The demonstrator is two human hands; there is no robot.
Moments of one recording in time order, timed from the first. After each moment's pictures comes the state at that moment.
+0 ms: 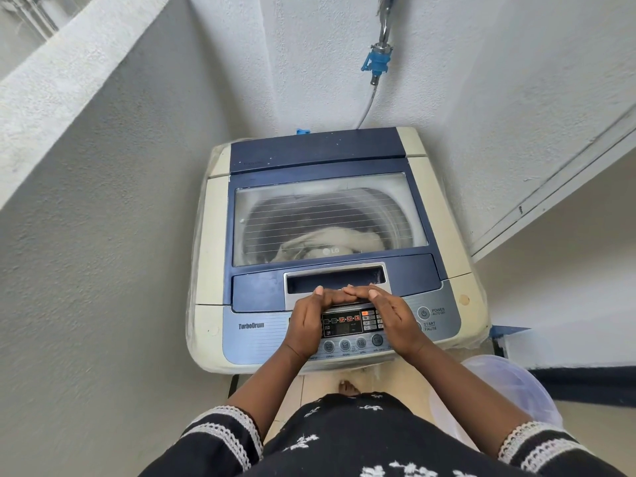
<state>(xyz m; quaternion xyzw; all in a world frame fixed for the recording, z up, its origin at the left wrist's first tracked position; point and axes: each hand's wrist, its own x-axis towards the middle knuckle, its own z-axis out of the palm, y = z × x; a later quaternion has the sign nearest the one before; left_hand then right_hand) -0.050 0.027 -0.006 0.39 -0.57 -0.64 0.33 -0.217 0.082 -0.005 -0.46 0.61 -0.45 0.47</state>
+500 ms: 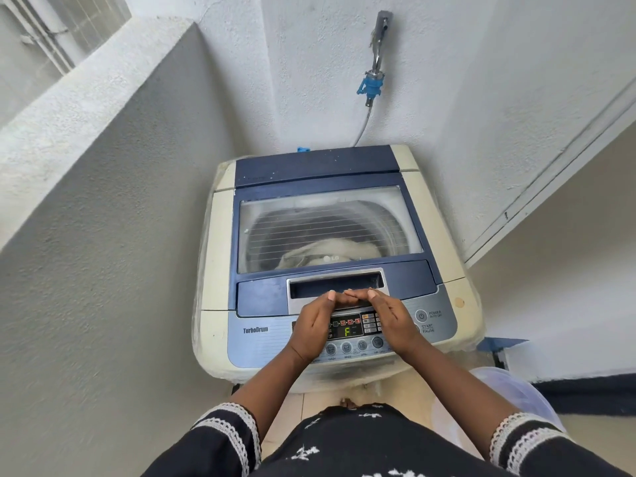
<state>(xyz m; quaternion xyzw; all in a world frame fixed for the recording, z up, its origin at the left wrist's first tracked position) -0.047 0.028 -0.002 0.38 -0.65 -0.58 0.31 -0.212 0.082 0.001 -0.44 0.61 -0.47 0.46</state>
